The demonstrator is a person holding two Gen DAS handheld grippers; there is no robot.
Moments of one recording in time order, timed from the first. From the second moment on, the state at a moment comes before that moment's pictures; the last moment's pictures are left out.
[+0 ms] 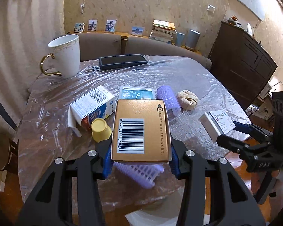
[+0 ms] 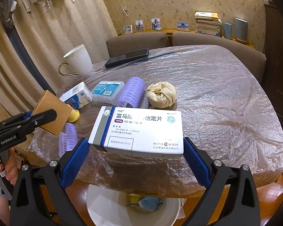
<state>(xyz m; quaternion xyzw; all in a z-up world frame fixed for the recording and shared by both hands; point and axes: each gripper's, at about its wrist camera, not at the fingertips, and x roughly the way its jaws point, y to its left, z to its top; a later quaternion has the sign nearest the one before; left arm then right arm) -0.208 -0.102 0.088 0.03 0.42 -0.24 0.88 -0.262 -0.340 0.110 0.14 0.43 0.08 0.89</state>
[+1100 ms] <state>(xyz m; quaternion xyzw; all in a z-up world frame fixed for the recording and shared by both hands) -0.290 -0.067 0.074 0.02 0.45 -0.24 0.86 -0.321 -0.332 0.107 0.14 0.47 0.15 0.86</state>
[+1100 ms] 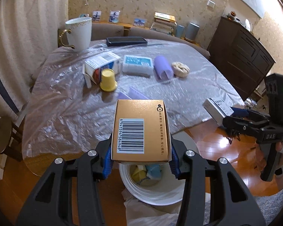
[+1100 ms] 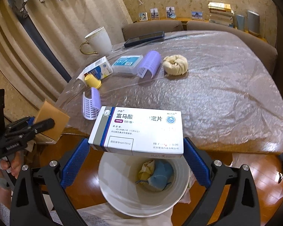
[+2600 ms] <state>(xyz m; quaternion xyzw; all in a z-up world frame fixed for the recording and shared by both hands) -0.313 -0.117 -0.030 0.11 0.54 -0.26 0.80 -0.345 -0.308 0.022 0.15 0.57 0.15 0.80</state>
